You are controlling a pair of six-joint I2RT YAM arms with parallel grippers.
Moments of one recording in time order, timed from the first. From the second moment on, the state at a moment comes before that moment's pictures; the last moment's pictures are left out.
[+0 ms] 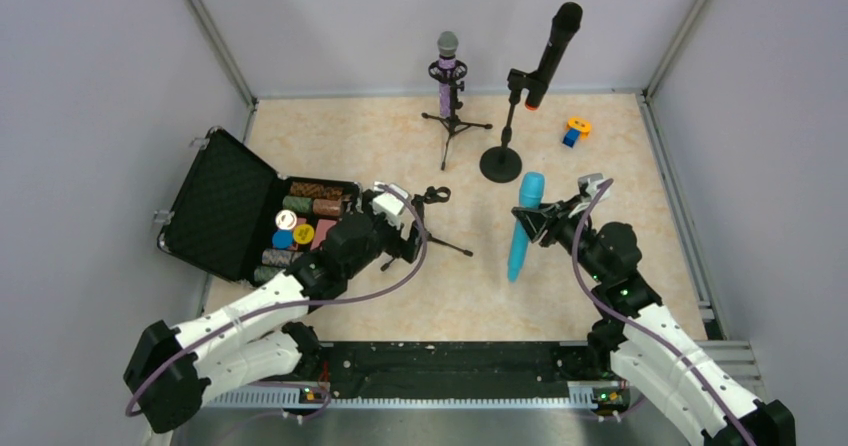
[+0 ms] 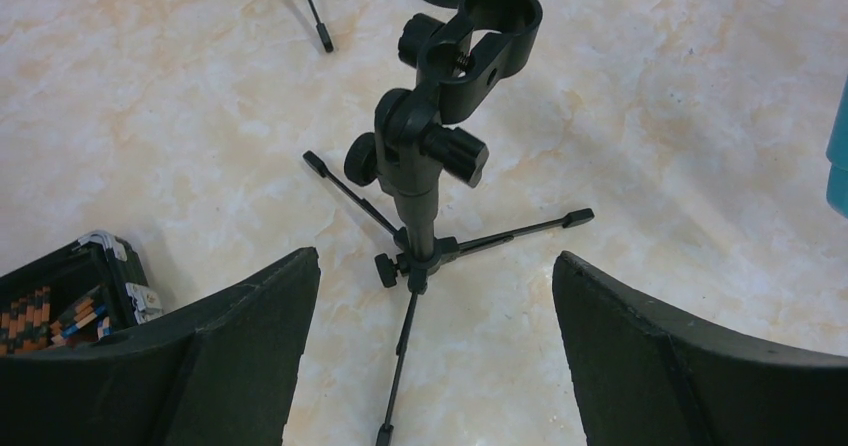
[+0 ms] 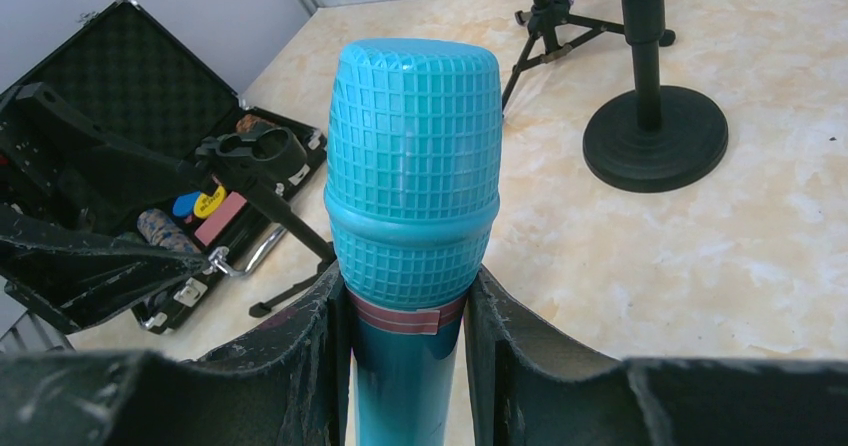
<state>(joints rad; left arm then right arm) -0.78 0.93 0.52 0.11 -0.13 -0.05 0.41 0.61 0.32 0.28 -0.18 0.41</state>
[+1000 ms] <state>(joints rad) -0.71 1.15 0.59 0.29 0.10 0.11 0.41 0.59 0.31 0.28 -0.19 0.42</state>
